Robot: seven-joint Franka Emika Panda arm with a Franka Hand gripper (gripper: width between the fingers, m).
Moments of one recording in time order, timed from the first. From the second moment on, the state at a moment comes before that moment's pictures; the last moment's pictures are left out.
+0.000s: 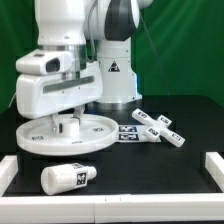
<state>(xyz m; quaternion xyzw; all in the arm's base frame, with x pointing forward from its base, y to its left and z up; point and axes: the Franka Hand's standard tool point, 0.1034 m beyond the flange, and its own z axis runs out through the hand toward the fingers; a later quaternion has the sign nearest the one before) 0.452 -0.117 0.066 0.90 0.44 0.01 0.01</state>
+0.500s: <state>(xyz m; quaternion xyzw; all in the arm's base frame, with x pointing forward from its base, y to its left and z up) 0.545 -0.043 0.086 0.93 0.38 0.02 0.03</state>
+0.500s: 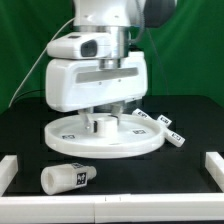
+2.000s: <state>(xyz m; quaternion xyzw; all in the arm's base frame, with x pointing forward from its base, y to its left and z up) 0.559 0.035 0.035 0.96 0.29 0.02 0.01</state>
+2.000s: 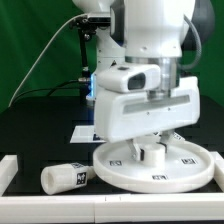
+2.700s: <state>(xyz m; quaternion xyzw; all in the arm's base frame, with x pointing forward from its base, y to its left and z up) 0.558 0.037 0.014 0.96 0.29 0.01 0.01</state>
